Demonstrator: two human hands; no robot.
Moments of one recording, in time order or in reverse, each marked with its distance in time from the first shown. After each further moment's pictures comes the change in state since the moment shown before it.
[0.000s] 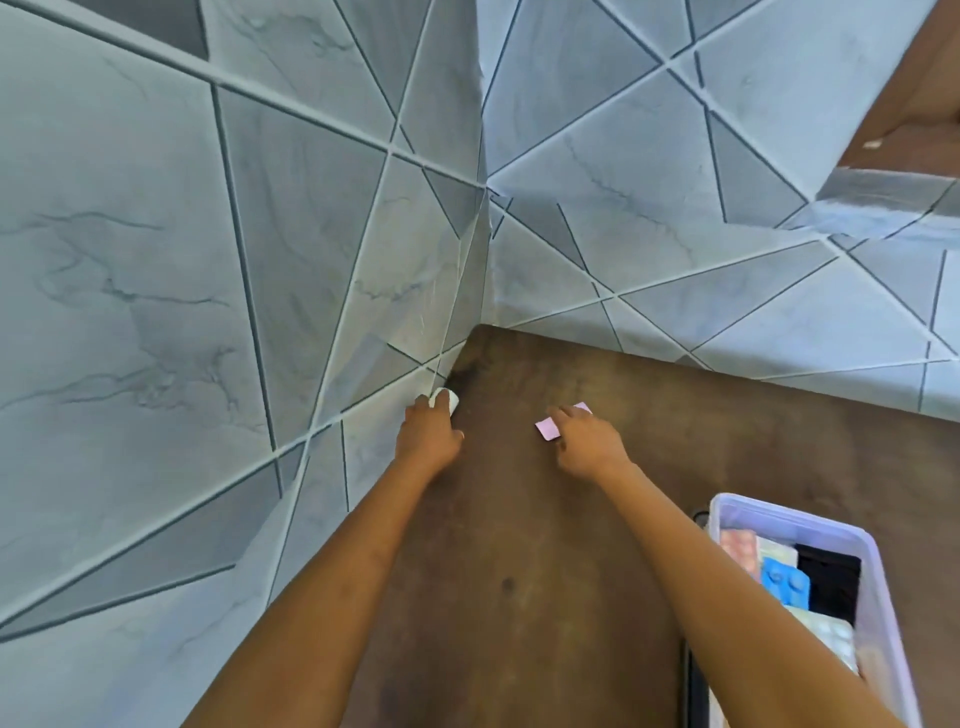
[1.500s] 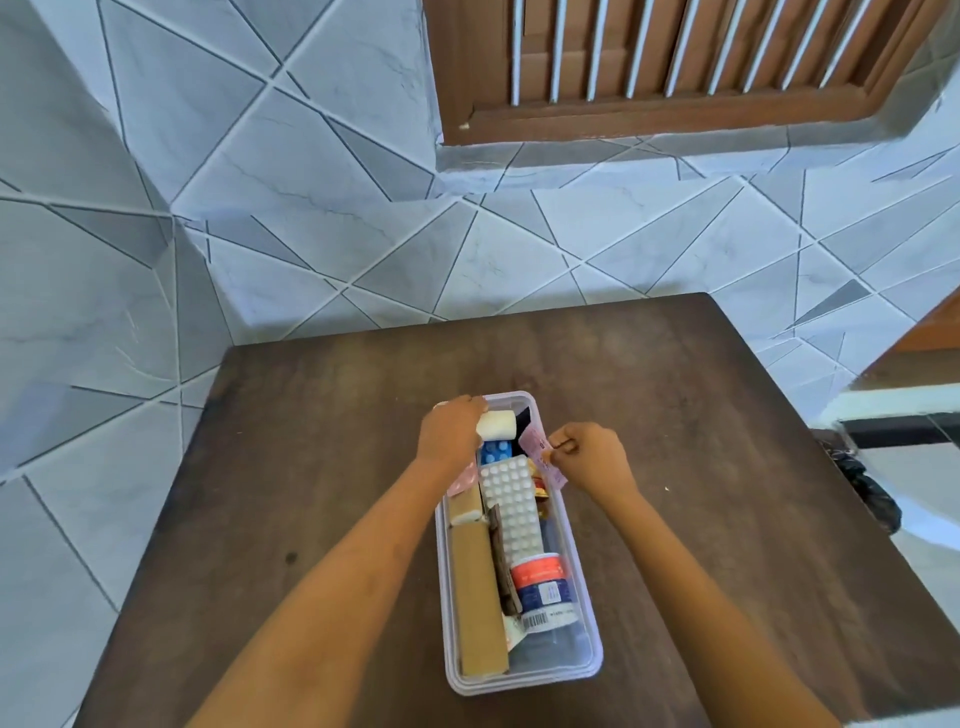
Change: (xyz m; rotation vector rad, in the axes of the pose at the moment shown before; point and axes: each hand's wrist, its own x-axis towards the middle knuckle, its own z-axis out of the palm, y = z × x) left_hand -0.155 0.247 0.108 0.215 -0.069 0.753; right_hand -0.270 0.180 -0.008 0.607 0.392 0.572
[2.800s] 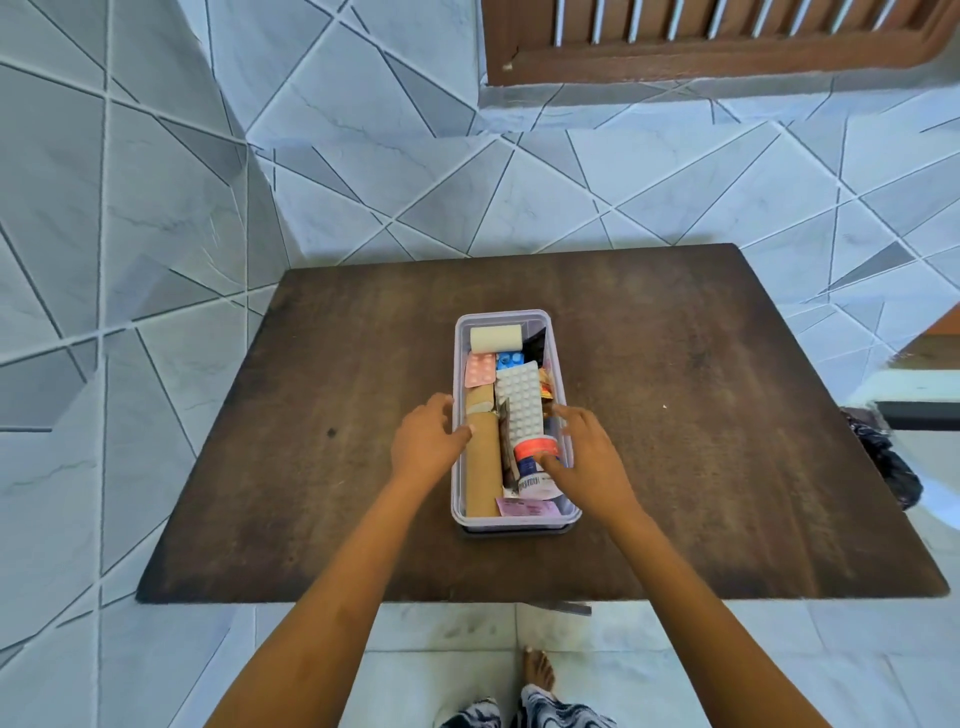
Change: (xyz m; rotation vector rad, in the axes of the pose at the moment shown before) left_hand -0.161 0.009 0.025 -0.422 0.113 -0.421; right_hand -0.126 0.040 0.030 -0.022 -0.026 -0.290
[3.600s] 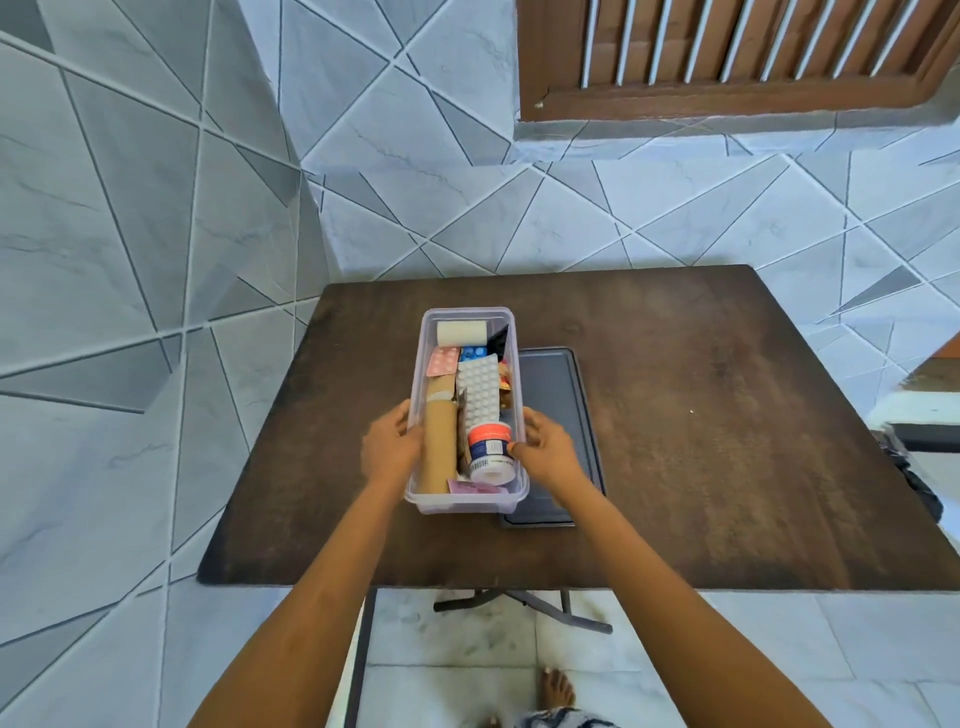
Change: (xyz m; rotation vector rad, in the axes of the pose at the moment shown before) left_hand -0.016 -0.072 -0.048 -0.432 0.190 -0.181; right_hand 0.004 -0.081 0.047 0.590 -0.141 0.282
